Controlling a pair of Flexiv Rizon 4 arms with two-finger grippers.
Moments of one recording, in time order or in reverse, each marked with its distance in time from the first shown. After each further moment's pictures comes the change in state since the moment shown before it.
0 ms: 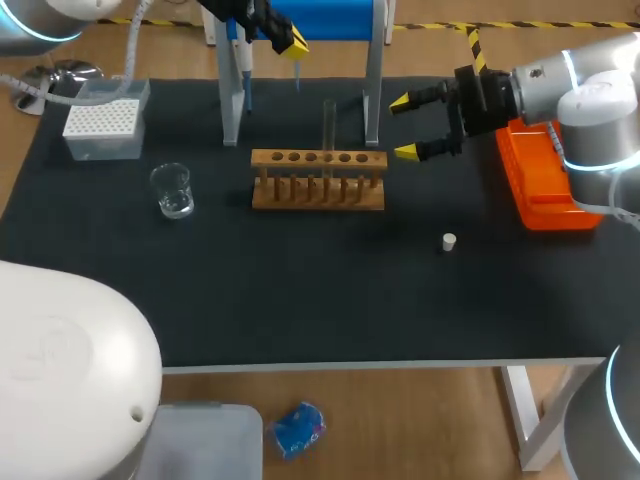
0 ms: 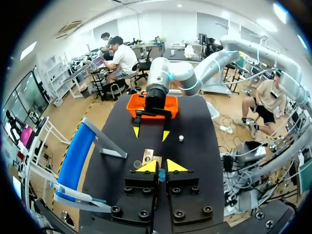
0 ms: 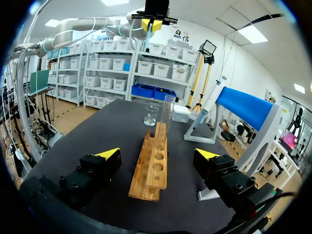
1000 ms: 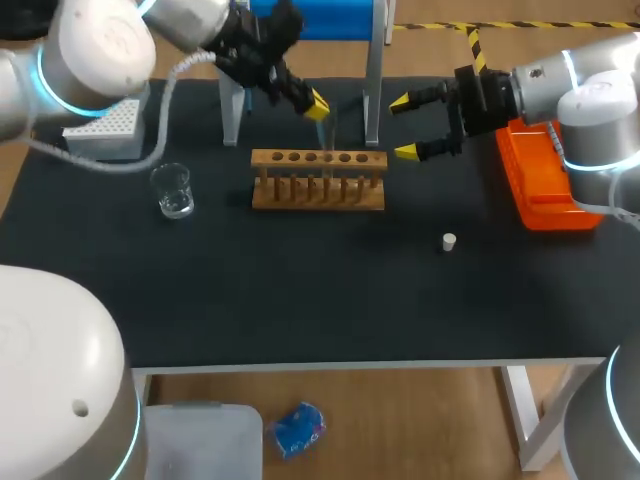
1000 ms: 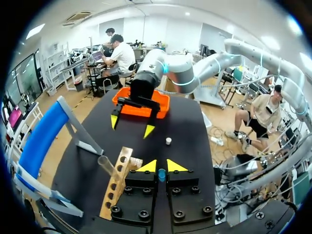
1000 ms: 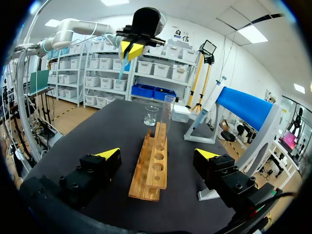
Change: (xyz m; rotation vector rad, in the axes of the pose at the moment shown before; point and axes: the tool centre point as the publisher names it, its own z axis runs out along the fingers) left arm 0.040 0.034 0.085 0.078 0.099 -0.125; right arm 0.000 0.000 0.000 0.000 0.000 0.000
